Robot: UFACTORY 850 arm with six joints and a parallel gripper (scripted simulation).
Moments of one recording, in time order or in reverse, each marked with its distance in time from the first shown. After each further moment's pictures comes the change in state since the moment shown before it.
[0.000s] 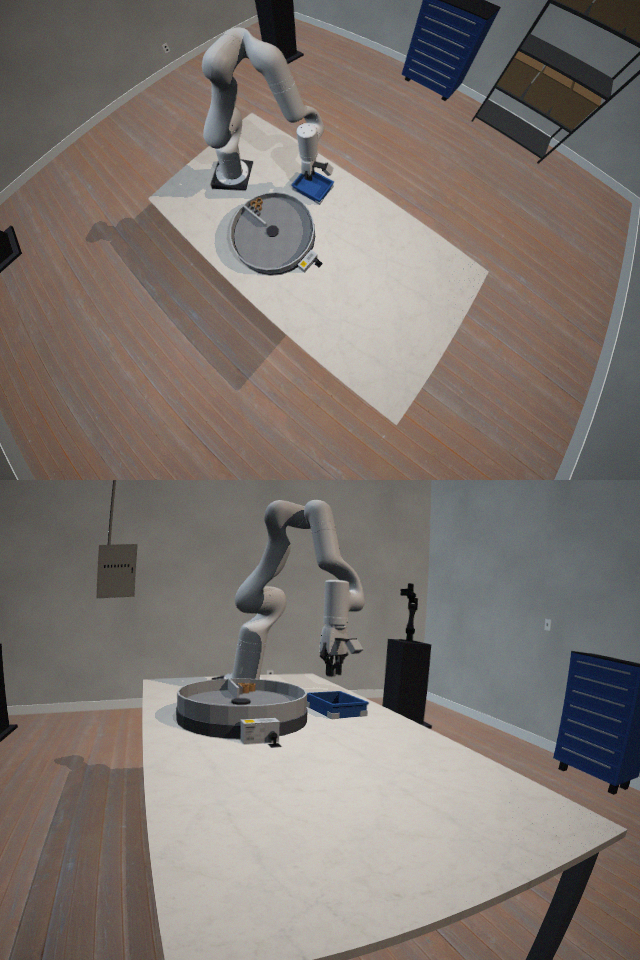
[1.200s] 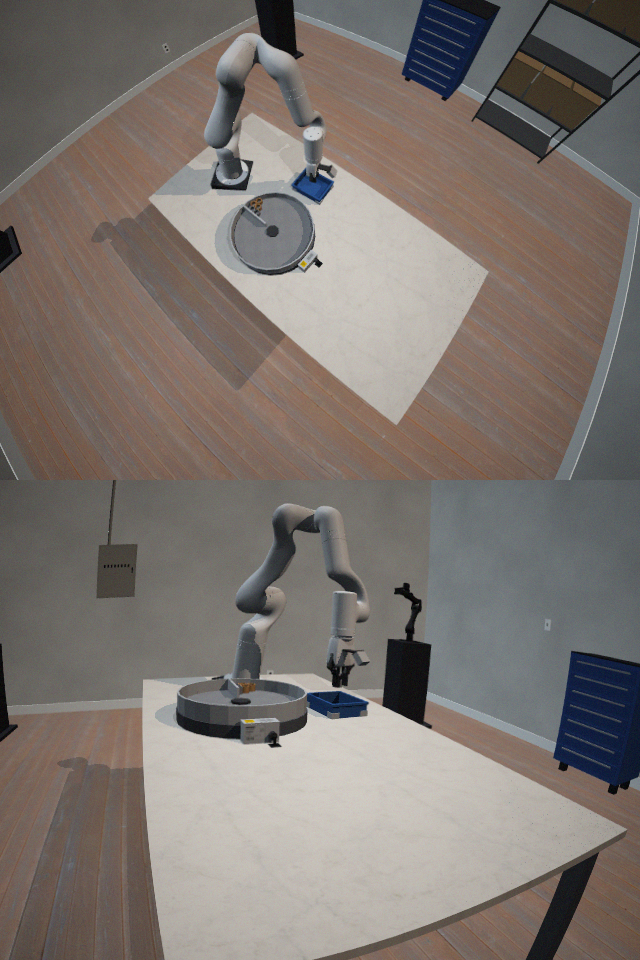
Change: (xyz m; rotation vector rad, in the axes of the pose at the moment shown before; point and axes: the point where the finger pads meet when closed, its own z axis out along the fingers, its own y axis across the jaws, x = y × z) arm 0.015 -0.019 0.038 -0.019 -0.008 0.003
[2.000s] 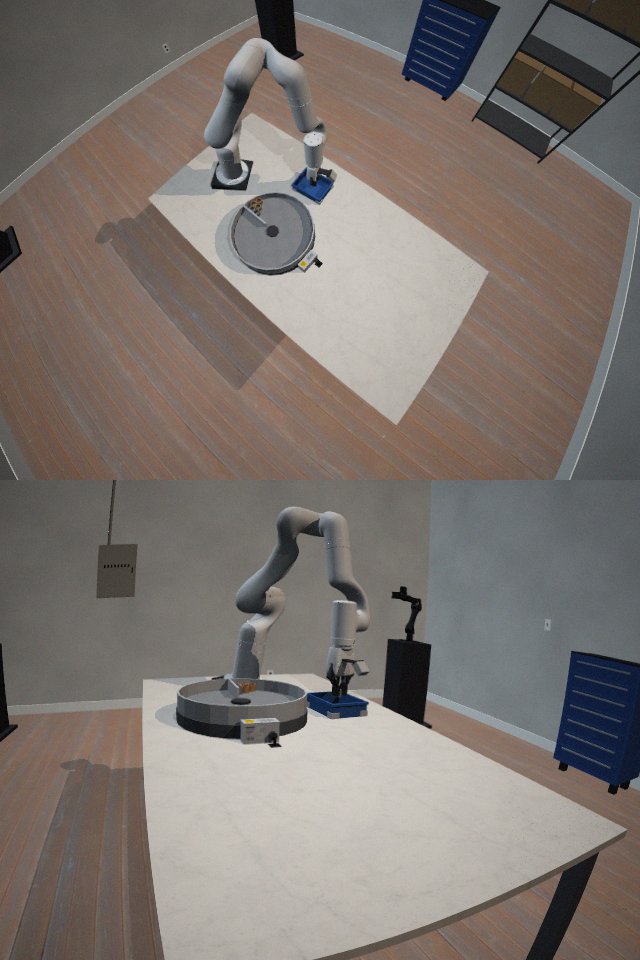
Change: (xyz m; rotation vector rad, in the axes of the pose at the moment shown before) arm 0.001 -0.001 0.034 0.001 0.000 0.000
